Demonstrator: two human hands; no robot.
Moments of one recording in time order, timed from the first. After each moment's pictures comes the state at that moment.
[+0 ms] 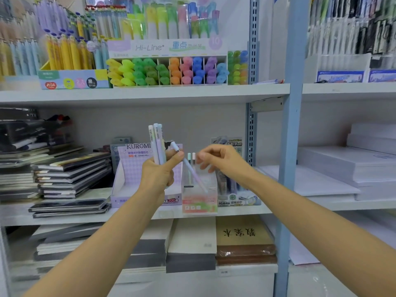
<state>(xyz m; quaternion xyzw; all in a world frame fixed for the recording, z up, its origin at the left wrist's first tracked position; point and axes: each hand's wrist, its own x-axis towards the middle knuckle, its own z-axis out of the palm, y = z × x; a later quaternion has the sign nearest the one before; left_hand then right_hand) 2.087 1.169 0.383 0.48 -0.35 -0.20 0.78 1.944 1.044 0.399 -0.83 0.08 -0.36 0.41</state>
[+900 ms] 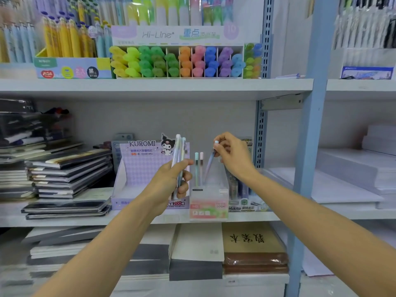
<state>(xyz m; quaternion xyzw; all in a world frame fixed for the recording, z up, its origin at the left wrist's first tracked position) 2.117 1.157 0.367 0.52 -0.44 -0.32 0.66 1.989 1.003 0.395 -0.80 0.19 -0.51 0.24</state>
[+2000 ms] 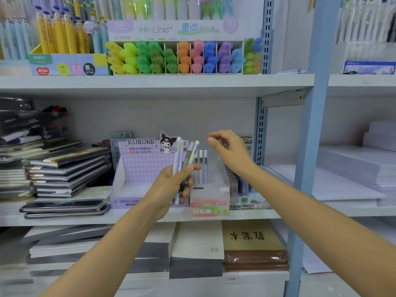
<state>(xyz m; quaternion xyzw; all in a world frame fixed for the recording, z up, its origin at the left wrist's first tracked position) 2.110 1.158 0.356 0.51 -0.49 -0.29 0.65 1.986 1.013 0.402 -0.83 0.18 -0.48 0.23</state>
